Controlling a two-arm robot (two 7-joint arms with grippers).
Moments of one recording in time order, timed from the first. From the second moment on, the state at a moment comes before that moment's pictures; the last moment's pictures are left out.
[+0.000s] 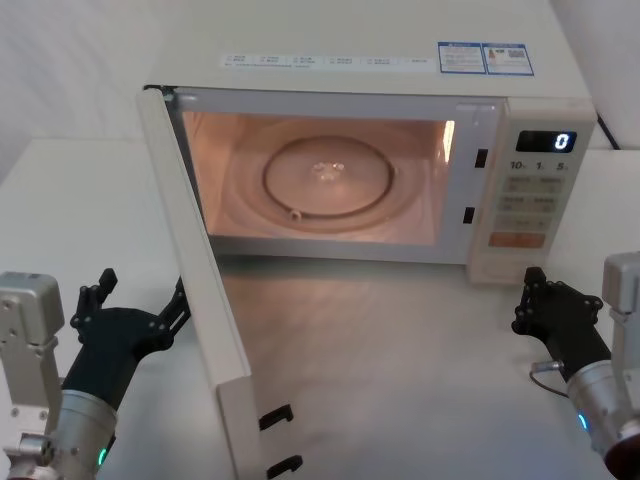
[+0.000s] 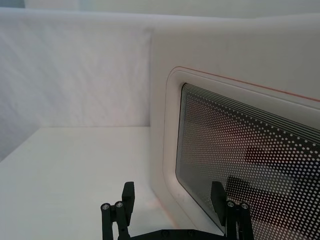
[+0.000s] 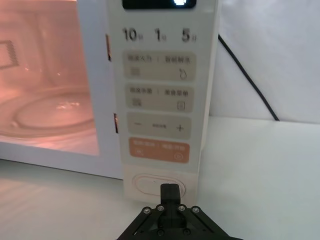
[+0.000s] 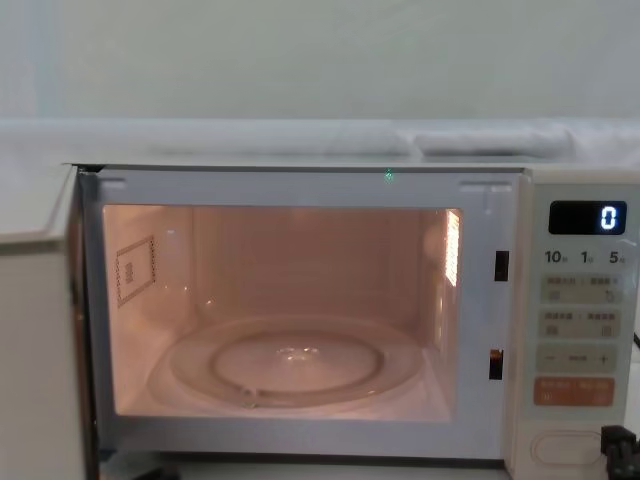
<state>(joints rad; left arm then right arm) 0.27 0.24 0.04 -1.85 -0.25 -0.02 -0.02 -0.02 0.04 -0.11 -1.53 0.03 -0.06 0.10</state>
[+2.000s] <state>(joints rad) 0.27 0.24 0.04 -1.85 -0.25 -0.02 -0.02 -0.12 0.16 -0.13 -1.66 0.13 -0.10 0.21</state>
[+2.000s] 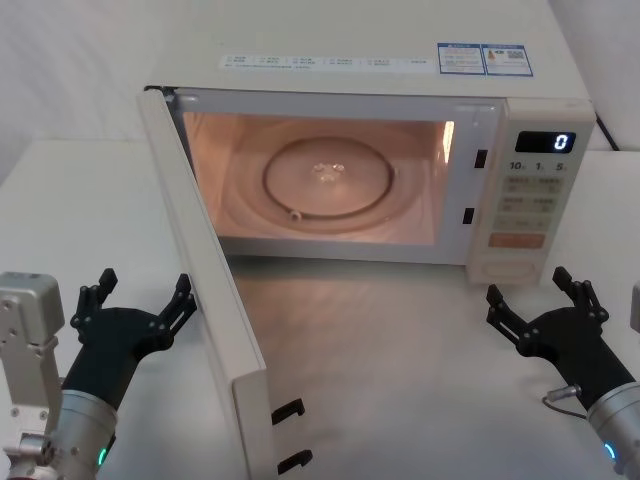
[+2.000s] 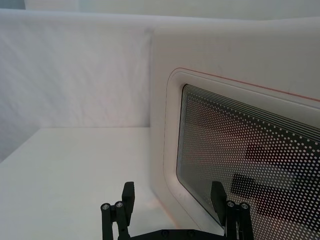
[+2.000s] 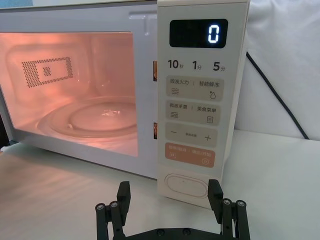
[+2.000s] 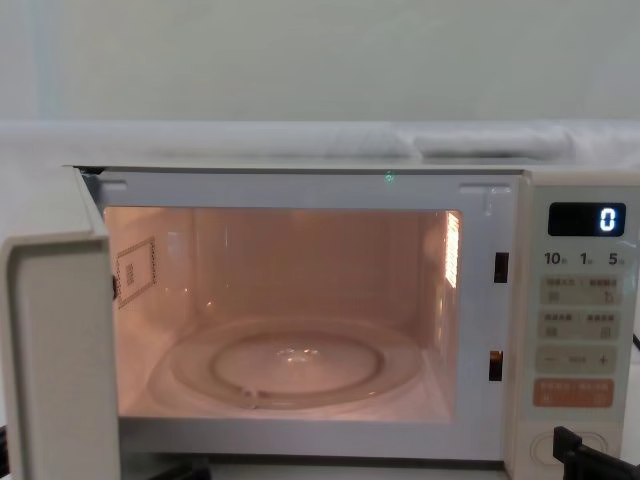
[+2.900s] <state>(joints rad) 0.27 0.24 0.04 -1.85 -0.25 -0.02 -0.02 -0.12 0.16 -0.13 -1.66 0.13 -0.10 0.21</state>
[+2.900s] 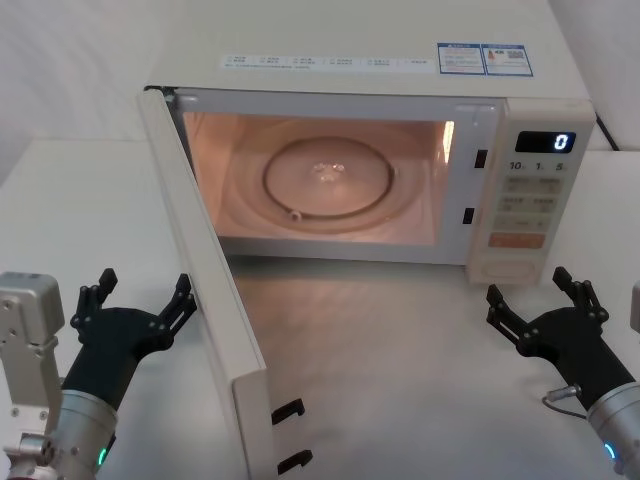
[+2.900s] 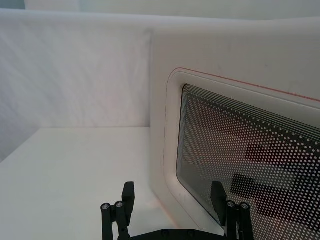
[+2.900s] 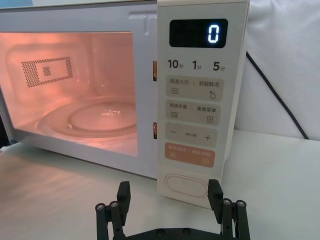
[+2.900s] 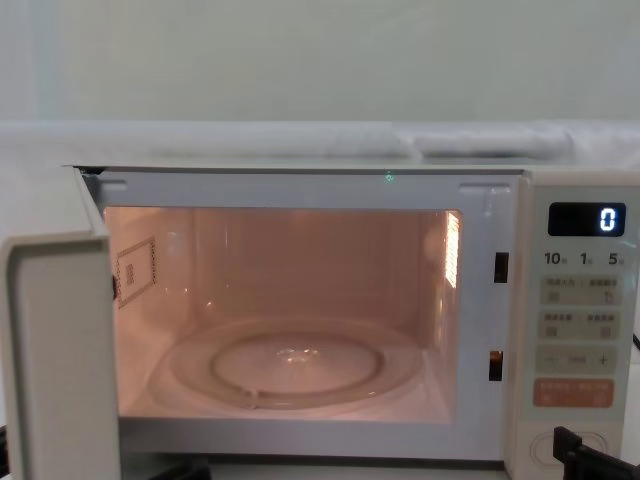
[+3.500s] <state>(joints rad) 0.27 0.24 0.04 -1.85 -0.25 -0.02 -0.02 -0.12 0.16 -0.13 -1.66 0.13 -0.10 0.21</state>
